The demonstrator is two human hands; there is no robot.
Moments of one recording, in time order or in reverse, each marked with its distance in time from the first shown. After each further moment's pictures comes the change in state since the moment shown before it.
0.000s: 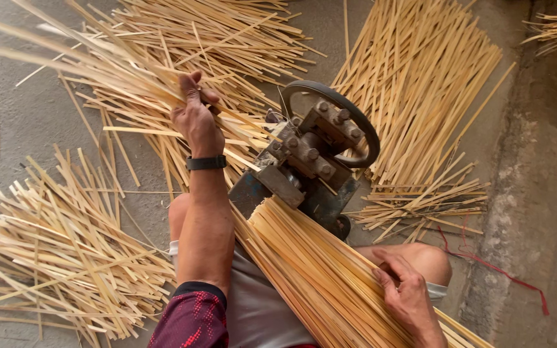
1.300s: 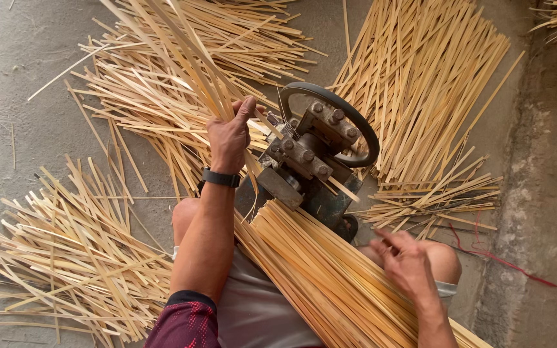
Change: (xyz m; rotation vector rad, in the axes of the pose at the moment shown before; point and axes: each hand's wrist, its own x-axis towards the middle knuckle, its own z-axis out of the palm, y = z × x) left_hand -0.038 -0.003 0.018 0.191 -0.316 -0.325; right_hand 0.047 0.017 0.012 -0.073 -0.021 0.009
